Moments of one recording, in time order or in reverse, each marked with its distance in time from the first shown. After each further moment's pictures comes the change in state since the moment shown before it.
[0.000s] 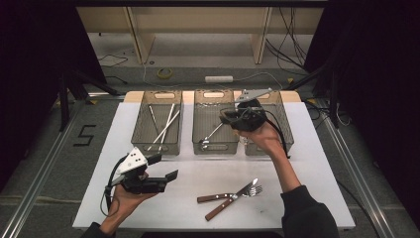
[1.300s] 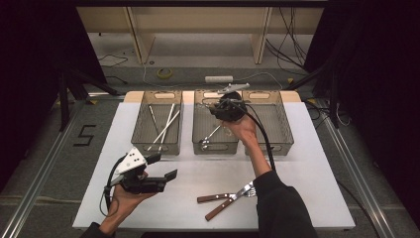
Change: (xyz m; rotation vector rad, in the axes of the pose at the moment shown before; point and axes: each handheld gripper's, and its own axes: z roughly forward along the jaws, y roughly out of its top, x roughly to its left) left arm 0.001 0.000 -0.001 -0.018 0.005 -0.005; right arm -0.015 0.011 0.072 0.017 -0.129 0.094
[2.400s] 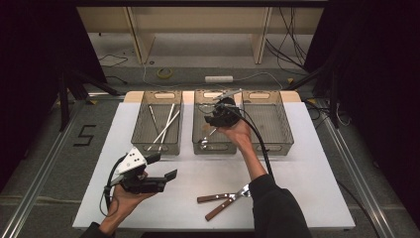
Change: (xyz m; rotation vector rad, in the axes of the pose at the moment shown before) left arm 0.001 0.000 0.000 0.005 0.004 0.010; right arm 0.006 -0.014 0.022 0.081 0.025 0.058
